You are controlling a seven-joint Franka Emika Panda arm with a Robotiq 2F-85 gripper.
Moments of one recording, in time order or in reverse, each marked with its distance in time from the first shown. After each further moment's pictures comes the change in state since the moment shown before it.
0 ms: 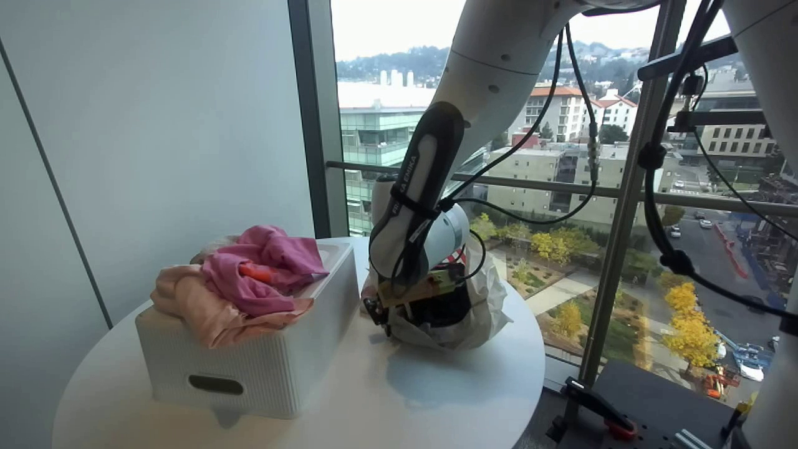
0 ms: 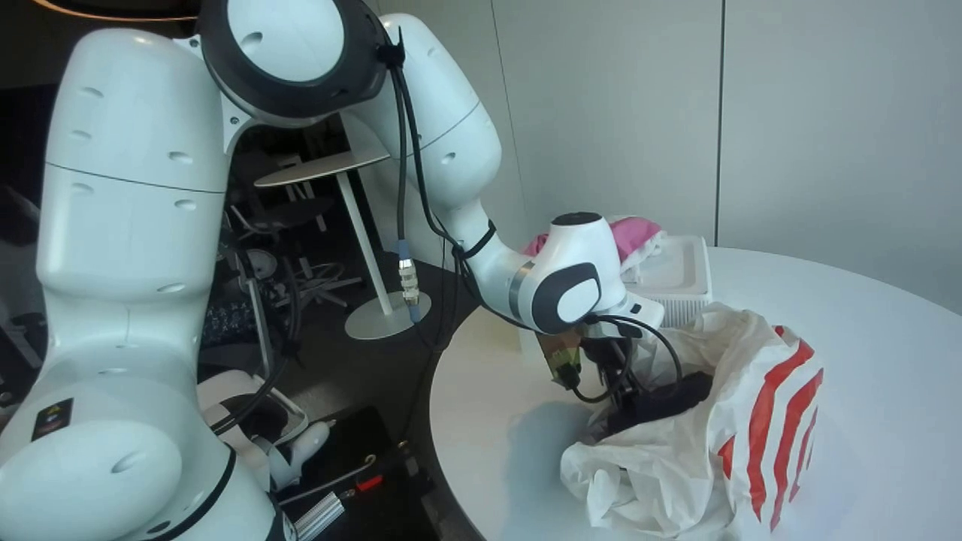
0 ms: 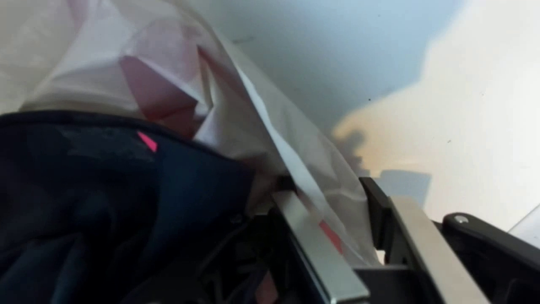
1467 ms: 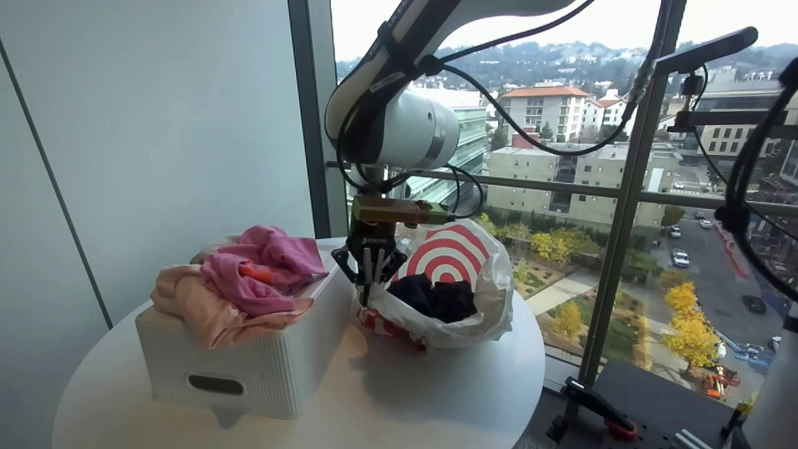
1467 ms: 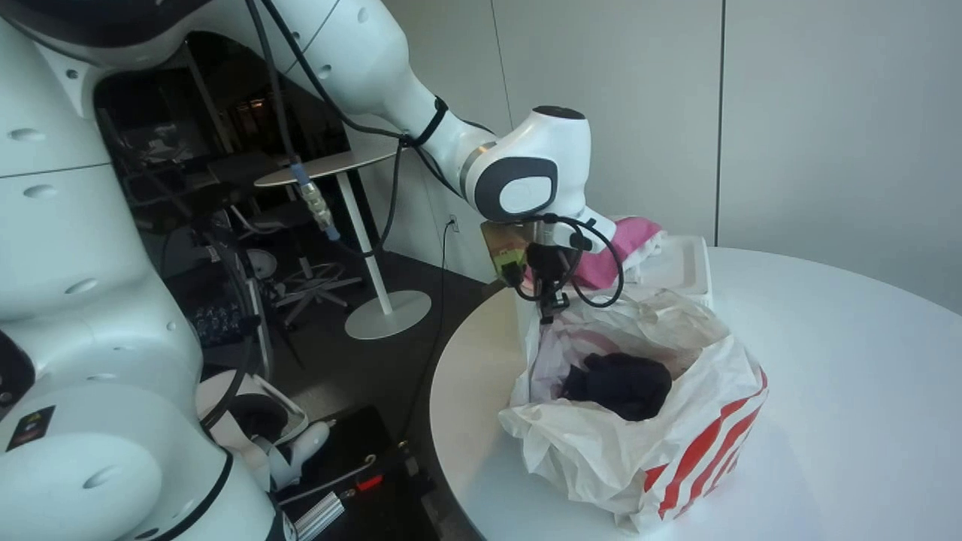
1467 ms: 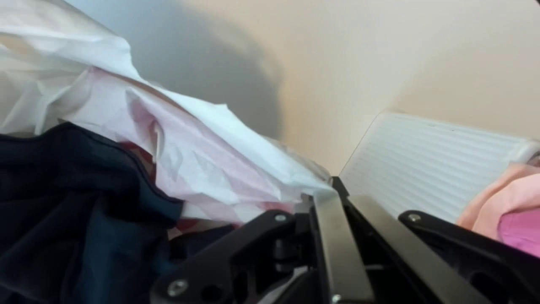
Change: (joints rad) arm -0.107 -0.378 0.234 -0.040 0.401 -0.484 -0.259
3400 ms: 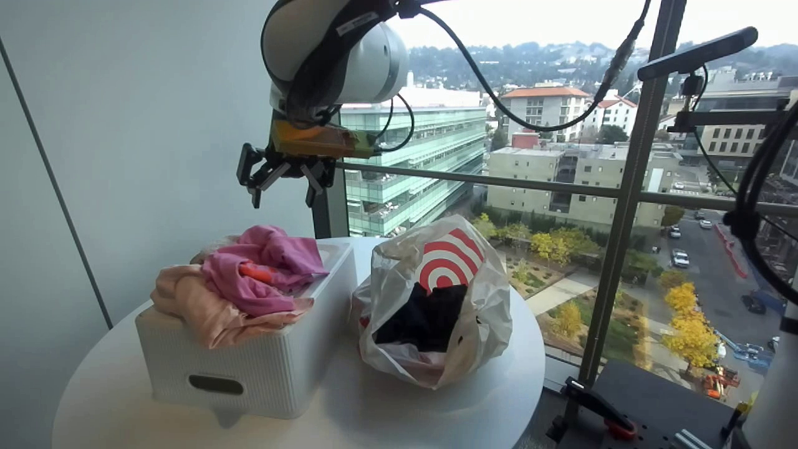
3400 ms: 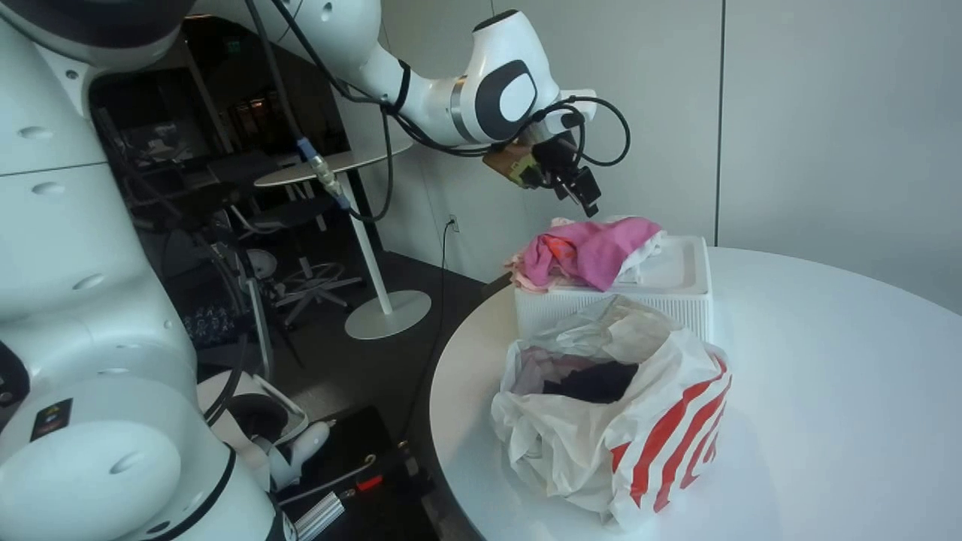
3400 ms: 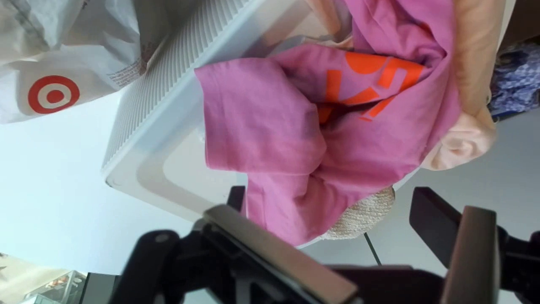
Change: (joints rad) arm 0.101 -0.012 0.021 0.241 -0.342 0.227 0.176
